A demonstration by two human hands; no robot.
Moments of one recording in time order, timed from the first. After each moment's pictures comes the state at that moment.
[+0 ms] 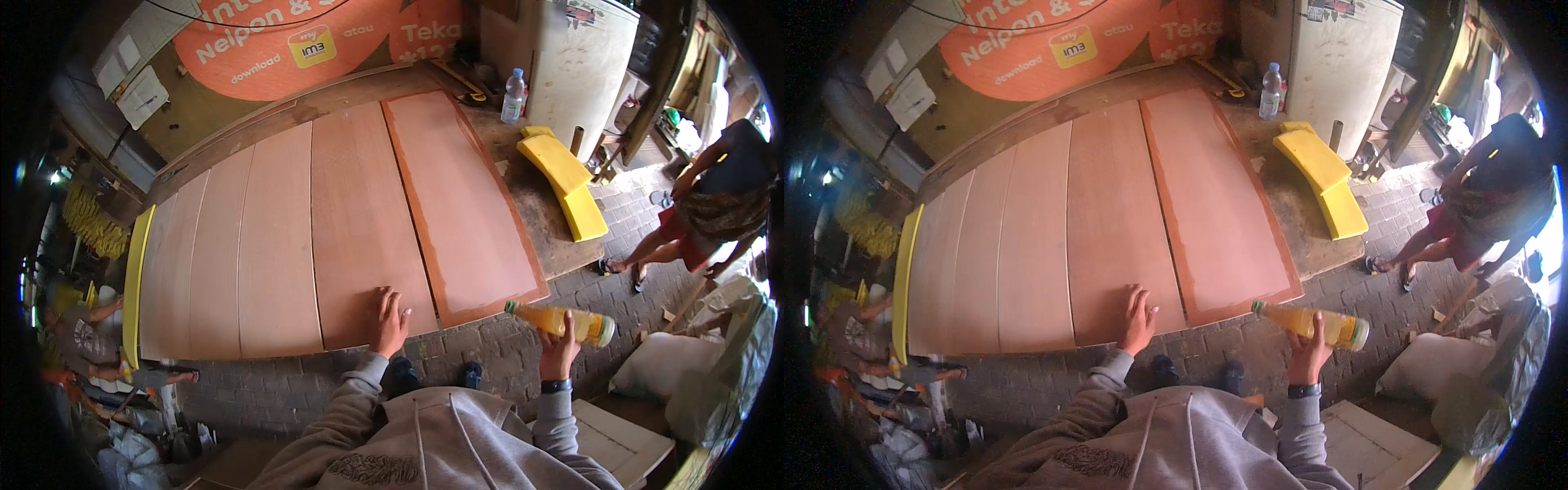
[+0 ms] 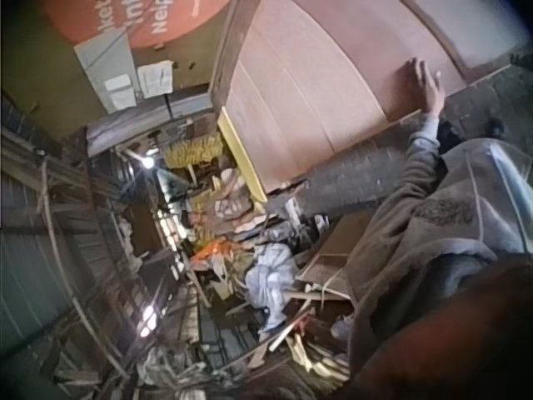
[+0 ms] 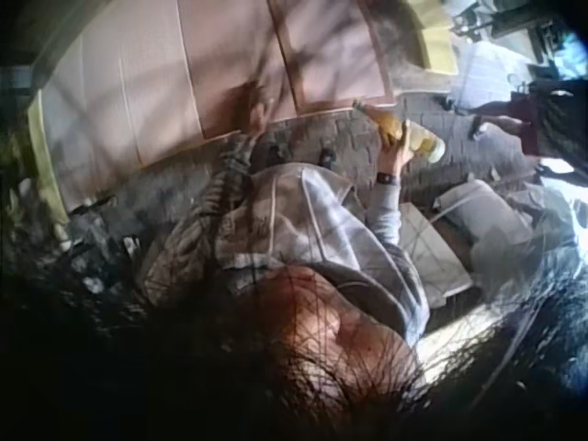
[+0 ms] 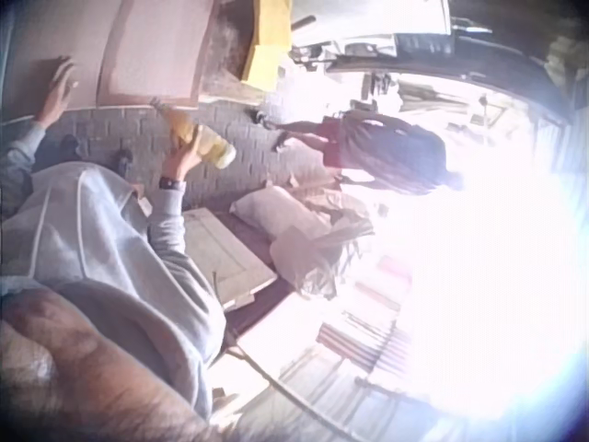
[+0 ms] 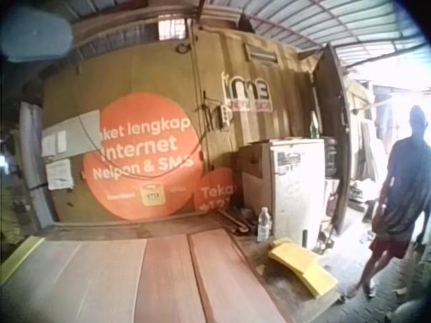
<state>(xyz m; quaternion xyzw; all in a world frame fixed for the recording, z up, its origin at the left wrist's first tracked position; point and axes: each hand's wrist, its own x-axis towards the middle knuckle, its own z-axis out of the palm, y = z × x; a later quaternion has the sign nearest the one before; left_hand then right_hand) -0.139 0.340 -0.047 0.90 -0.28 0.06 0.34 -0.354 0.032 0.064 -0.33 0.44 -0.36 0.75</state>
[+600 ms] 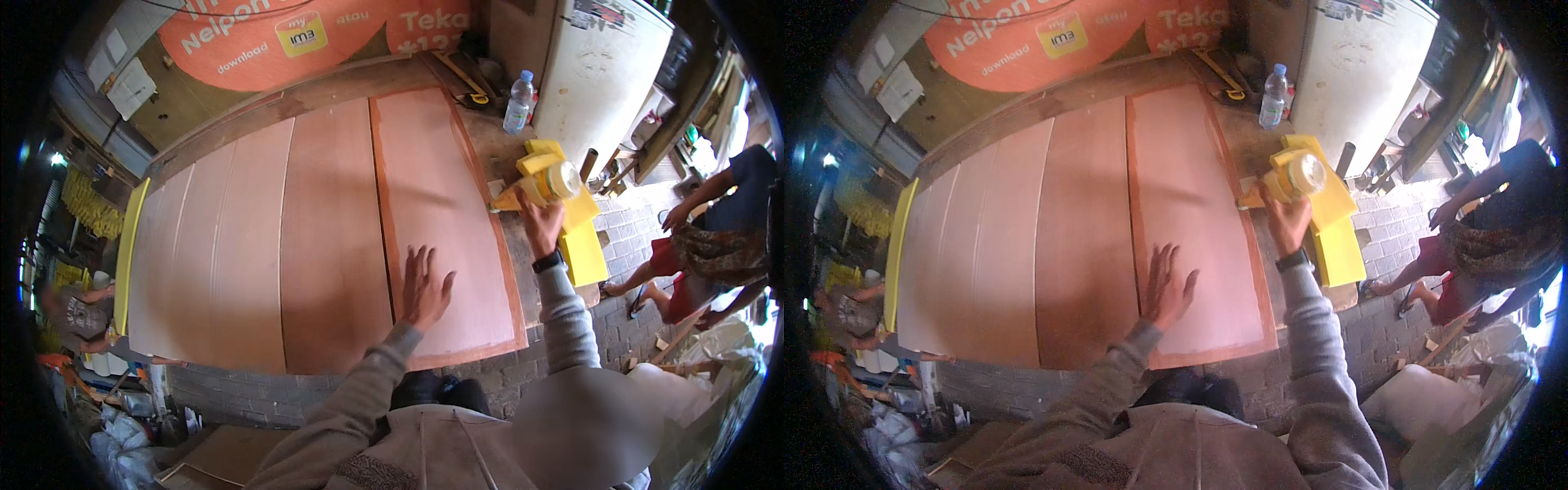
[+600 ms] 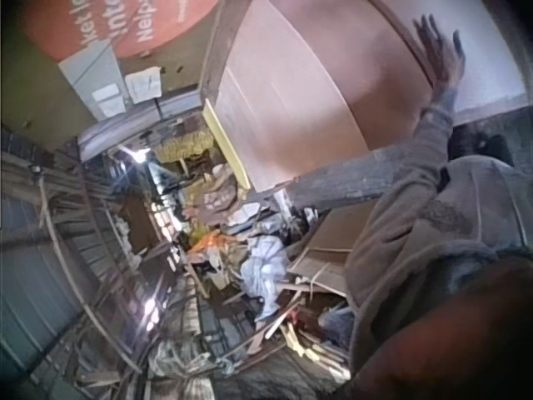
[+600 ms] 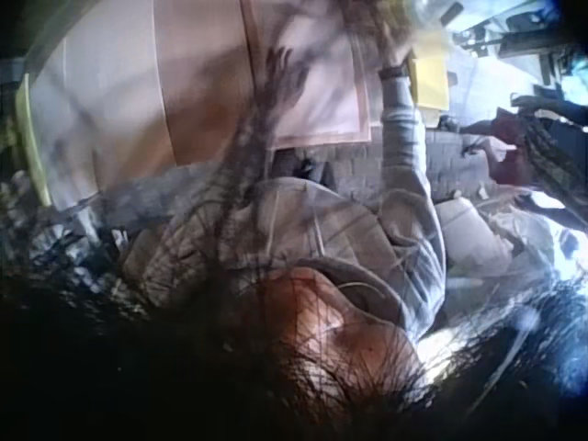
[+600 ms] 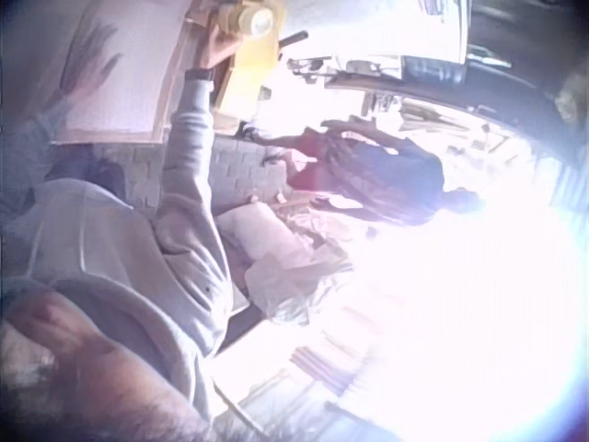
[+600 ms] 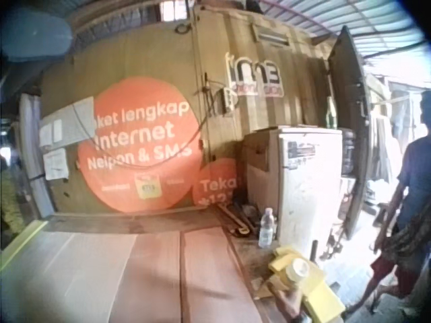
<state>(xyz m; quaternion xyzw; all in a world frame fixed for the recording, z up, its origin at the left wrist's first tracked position) -0.061 0.108 0.010 0.90 -0.27 0.12 0.31 -0.043 -0.162 0.079 -0.74 0.15 -0.40 0.52</state>
